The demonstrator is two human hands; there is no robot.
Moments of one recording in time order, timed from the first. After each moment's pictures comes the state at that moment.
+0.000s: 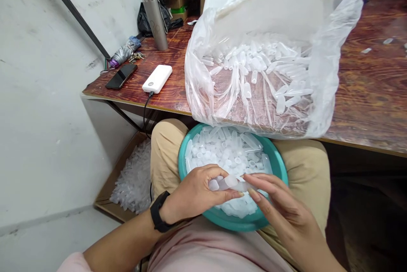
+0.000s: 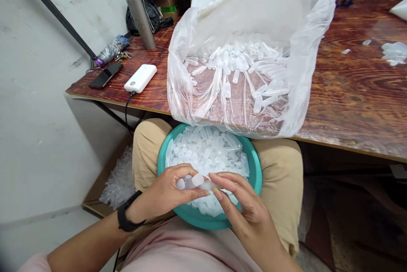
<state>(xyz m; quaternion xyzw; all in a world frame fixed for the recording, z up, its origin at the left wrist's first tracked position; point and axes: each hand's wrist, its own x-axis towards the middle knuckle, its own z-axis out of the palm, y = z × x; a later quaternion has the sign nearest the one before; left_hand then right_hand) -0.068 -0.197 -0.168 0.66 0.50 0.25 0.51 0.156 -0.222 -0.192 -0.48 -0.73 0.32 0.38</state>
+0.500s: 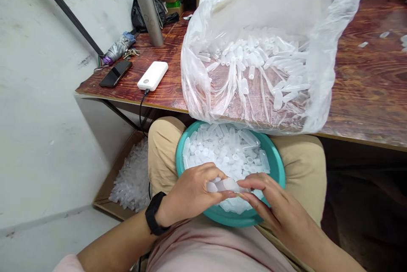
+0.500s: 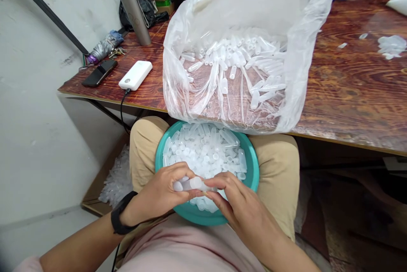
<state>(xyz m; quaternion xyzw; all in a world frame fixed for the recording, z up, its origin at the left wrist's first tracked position) -0.073 -0.201 -0.177 0.75 0.47 0.24 0.38 0.161 -0.216 -0.197 -0.41 -0.82 0.25 0.31</state>
